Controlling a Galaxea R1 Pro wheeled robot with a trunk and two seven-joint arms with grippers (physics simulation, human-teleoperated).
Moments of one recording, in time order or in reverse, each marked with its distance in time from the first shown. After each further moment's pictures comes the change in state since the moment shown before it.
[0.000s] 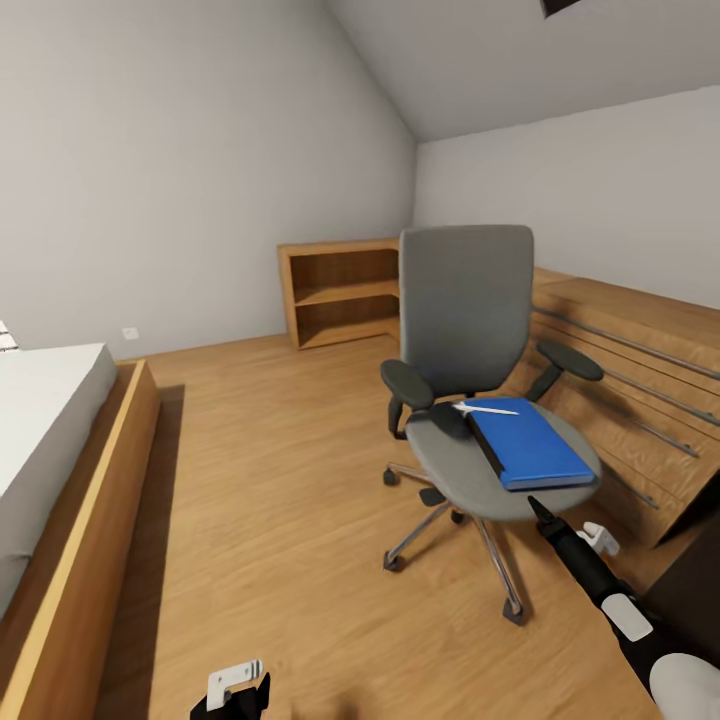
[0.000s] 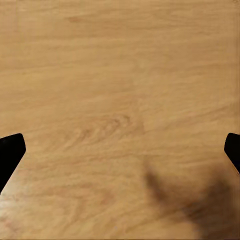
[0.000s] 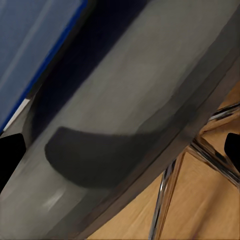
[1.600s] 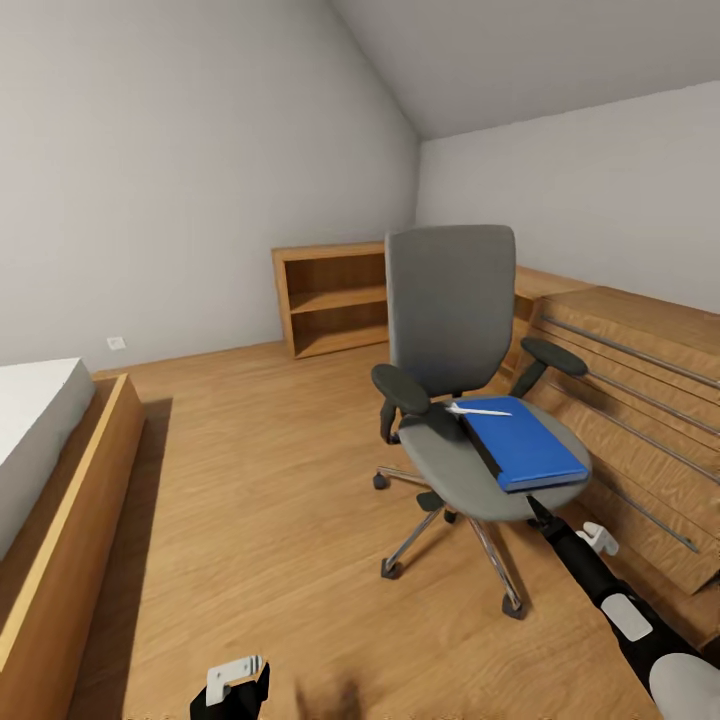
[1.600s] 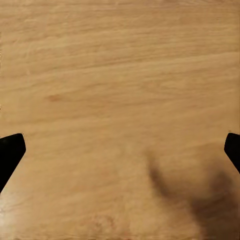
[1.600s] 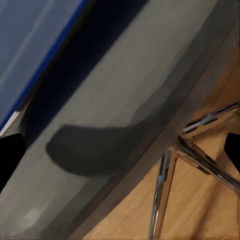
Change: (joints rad) left arm 0.000 0.000 -0.001 0.001 -0.001 -0.067 -0.001; right arm 0.000 0.000 0.002 0.001 0.000 -0.001 -0.001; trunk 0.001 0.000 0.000
